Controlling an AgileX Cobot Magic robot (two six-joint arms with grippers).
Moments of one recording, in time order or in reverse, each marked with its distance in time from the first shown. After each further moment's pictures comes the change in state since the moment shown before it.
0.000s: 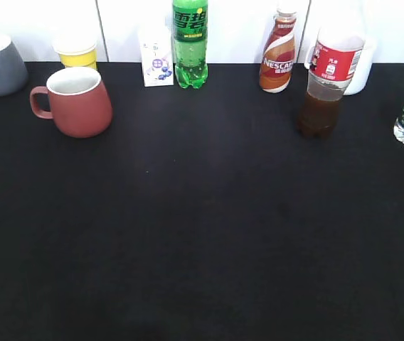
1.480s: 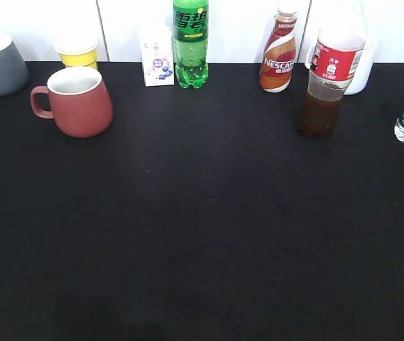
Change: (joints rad) left arm -0.237 0.027 -0.002 0.003 0.005 0.000; right arm 0.518 0.045 0.000 -0.005 0.004 0.002
